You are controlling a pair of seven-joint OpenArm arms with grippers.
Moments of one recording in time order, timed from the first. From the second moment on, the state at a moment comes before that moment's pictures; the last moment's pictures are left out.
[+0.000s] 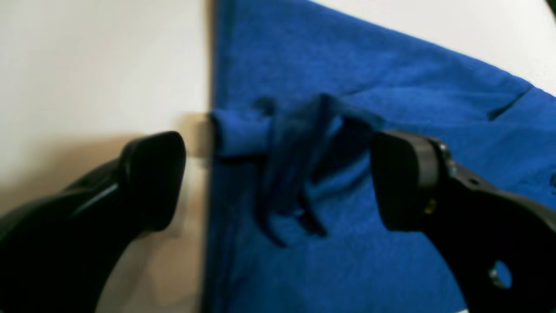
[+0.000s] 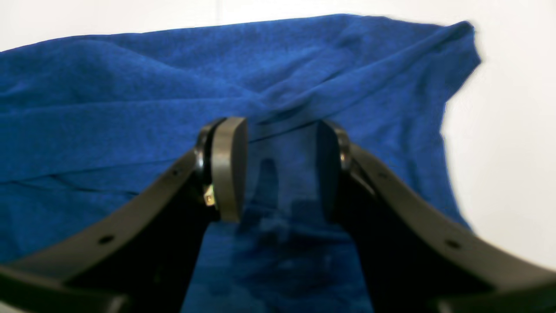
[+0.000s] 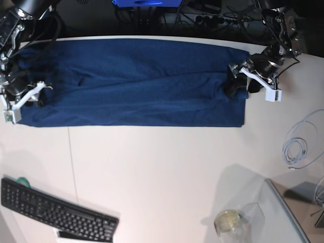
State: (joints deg) left arm 13.2 -11.0 -27.8 69.1 -27.6 -40.9 28.4; right arm -7.2 -0.7 40.9 91.1 8.3 40.1 -49.0
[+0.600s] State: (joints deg) left arm 8.4 -13.7 -21.7 57.2 -30.2 -41.9 20.5; right arm -6.9 -1.3 40.8 91.1 8.3 40.1 -48.9
